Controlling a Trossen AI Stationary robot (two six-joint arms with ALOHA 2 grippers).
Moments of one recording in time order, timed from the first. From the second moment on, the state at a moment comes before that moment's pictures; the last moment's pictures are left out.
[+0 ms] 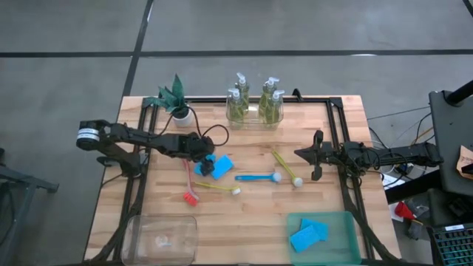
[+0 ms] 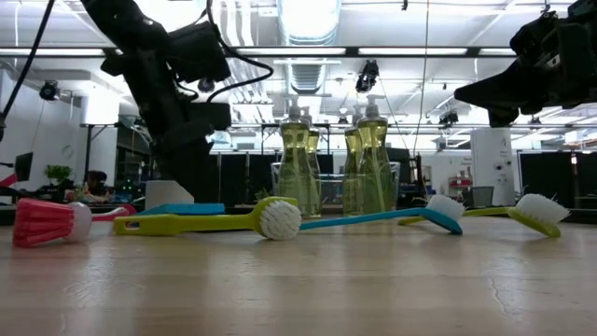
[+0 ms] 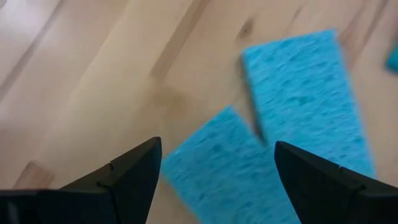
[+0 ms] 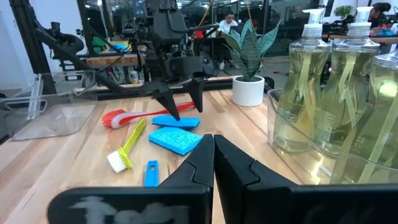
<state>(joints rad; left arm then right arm) 0.09 1.43 0.75 -0.37 -0.20 -0.36 0.05 0.26 0.01 0.21 0.21 0.08</state>
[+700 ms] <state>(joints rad) -0.15 1.43 0.75 -0.12 0.03 -0.15 0.05 0.26 0.01 0.21 0.21 0.08</state>
